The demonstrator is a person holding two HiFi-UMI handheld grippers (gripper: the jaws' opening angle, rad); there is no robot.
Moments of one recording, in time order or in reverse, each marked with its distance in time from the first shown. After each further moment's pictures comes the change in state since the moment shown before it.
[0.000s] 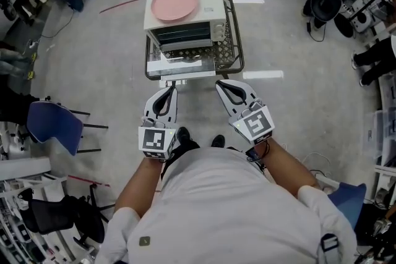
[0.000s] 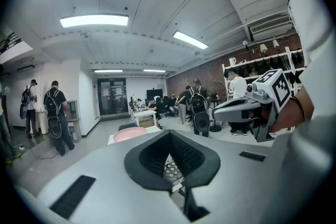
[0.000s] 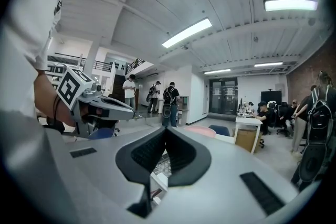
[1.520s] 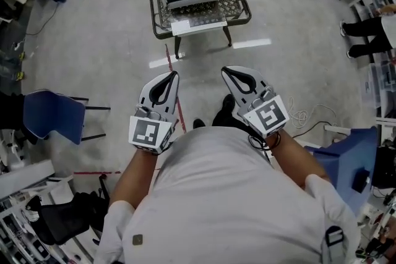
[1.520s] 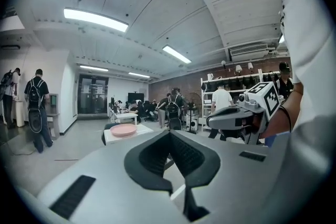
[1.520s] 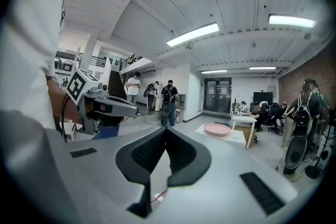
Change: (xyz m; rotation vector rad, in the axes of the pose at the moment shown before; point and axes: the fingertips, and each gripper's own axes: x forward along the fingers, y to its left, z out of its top) left arm -0.231 0.052 -0.028 -0.062 -0.066 -0.252; right arm -0.023 0.254 0.022 0.044 0.056 -0.109
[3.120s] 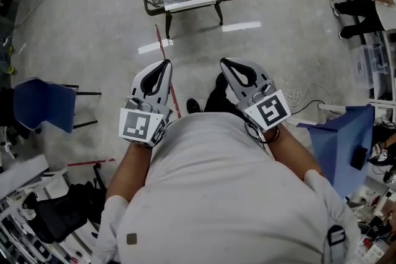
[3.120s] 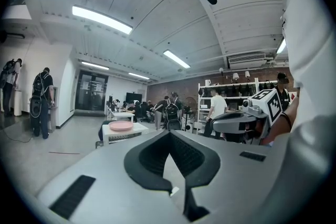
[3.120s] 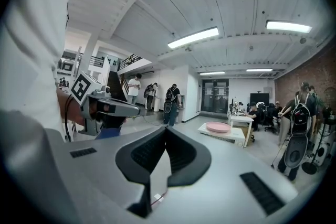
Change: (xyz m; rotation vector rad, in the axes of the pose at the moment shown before) left arm -0.072 -0.024 -0.018 -0.066 -0.033 -0.033; right arm -0.047 0.073 -0.016 -0.022 -0.014 -0.026
